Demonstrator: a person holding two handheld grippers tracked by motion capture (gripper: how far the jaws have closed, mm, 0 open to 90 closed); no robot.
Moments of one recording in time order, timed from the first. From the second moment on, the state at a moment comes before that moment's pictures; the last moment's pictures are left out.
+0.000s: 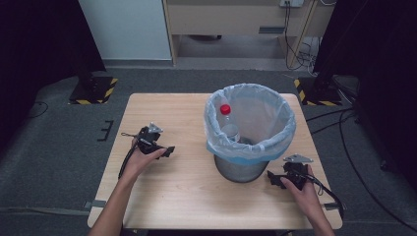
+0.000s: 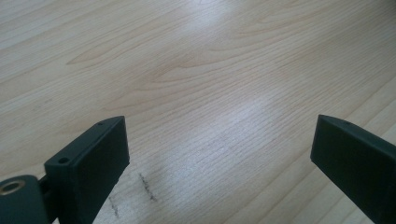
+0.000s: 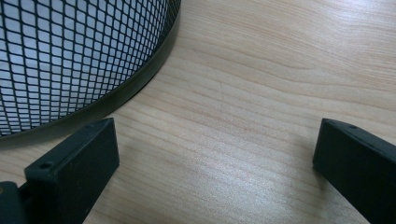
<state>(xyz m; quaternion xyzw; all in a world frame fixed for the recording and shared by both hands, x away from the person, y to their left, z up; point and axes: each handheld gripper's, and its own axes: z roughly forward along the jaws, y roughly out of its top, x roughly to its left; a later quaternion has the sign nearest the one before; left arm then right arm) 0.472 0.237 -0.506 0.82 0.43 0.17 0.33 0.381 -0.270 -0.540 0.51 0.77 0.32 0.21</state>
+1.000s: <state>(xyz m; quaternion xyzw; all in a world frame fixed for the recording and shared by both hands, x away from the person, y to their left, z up) 0.472 0.241 -0.523 0.82 0.44 0.20 0.32 0.381 -0.270 -0.540 0.51 0.77 0.32 0.21</state>
